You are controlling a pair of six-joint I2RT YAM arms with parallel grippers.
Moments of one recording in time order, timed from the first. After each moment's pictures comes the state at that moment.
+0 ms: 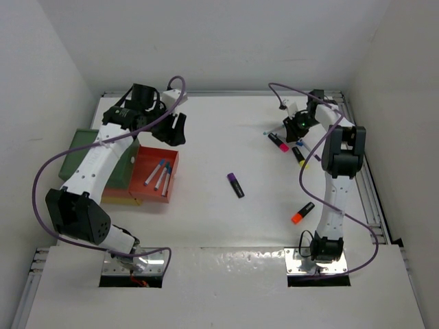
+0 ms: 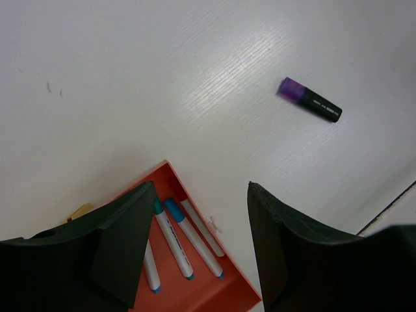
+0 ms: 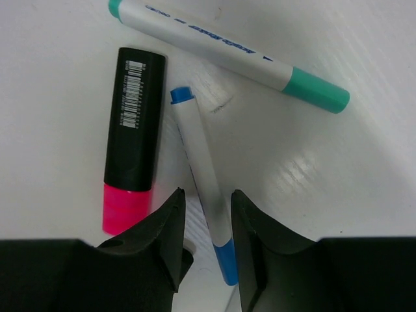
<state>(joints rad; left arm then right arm) -0.23 1.48 1.51 -0.84 0.40 0.22 -0.10 2.36 1.86 -0.77 -0.49 -0.83</state>
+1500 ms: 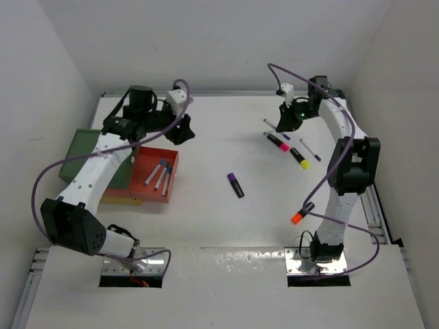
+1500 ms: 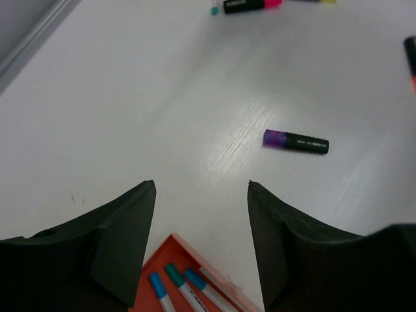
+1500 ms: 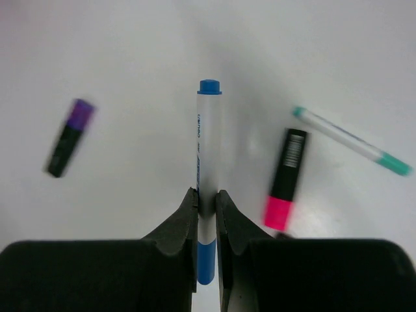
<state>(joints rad) -0.24 1.40 1.38 -0.56 0.60 0.35 -0.02 2.04 1.75 -0.86 -0.71 -0.76</state>
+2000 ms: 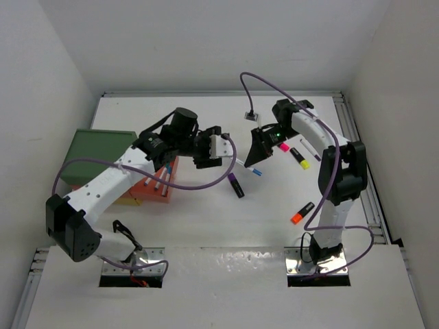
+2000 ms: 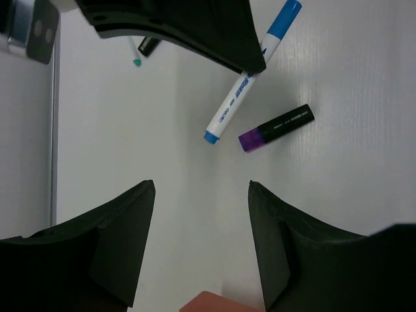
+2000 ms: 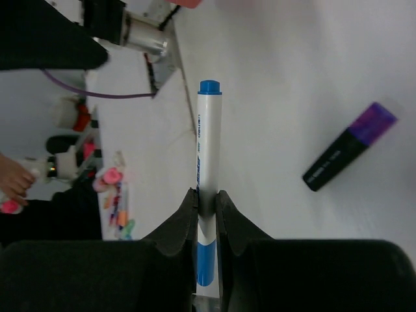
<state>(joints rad) -0.62 1.37 1.30 -0.55 0.47 0.84 0.23 1.93 1.56 -1.21 -1.11 -0.61</state>
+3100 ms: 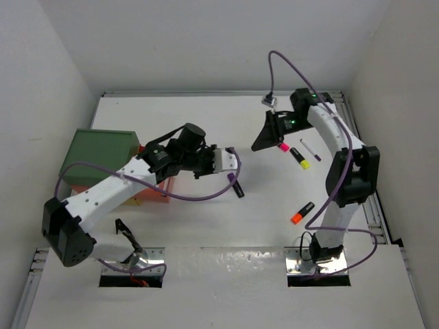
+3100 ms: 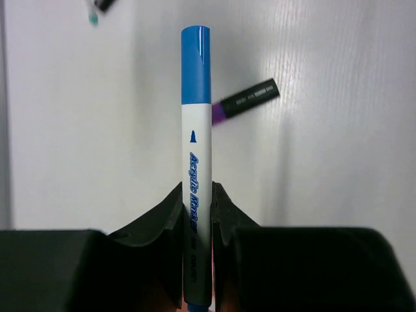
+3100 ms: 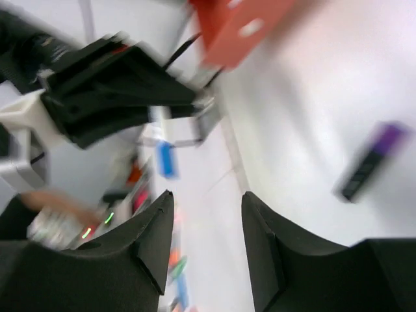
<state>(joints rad) -0.76 1.35 1.23 -0.59 0.31 0.79 0.16 1.89 1.65 -1.29 -1.31 -0.43</state>
